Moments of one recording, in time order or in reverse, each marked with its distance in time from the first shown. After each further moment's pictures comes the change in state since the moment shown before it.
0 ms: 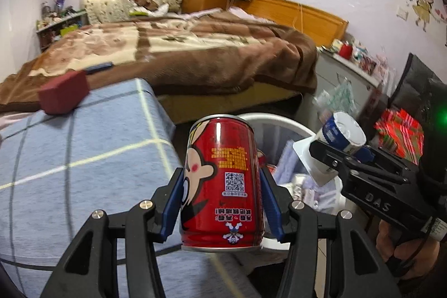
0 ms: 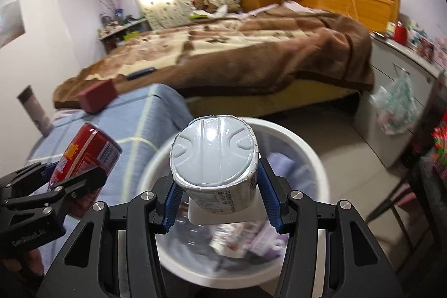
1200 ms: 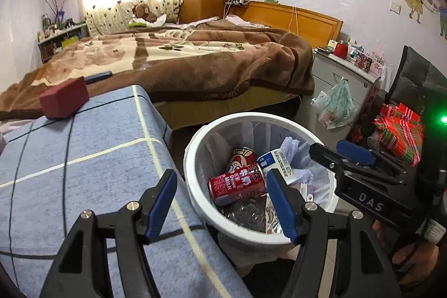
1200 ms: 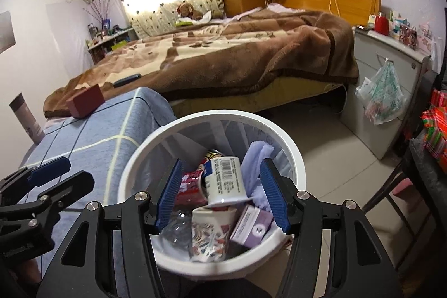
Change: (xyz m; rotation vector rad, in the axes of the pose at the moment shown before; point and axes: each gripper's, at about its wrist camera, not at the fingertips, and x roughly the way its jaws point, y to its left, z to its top) left arm -0.022 -0.022 -0.024 0.037 -0.074 0.048; right arm -0.024 -0.020 -0.023 0.047 -0.066 -0.029
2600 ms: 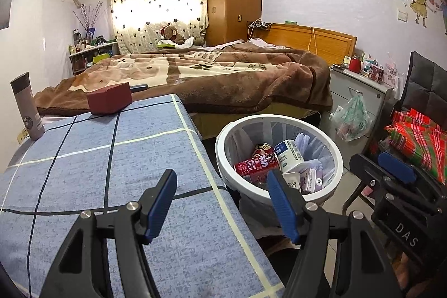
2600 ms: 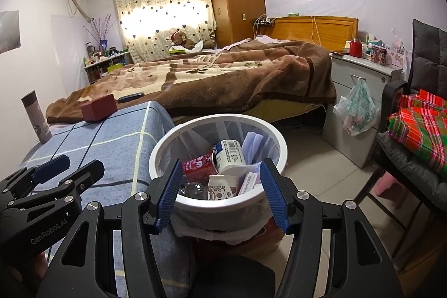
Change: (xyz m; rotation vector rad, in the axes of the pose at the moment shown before) left arm -0.064 0.001 -0.050 -0.034 -0.133 0.140; right arm -0.062 0.032 -0.046 -0.010 -0.171 -0.094
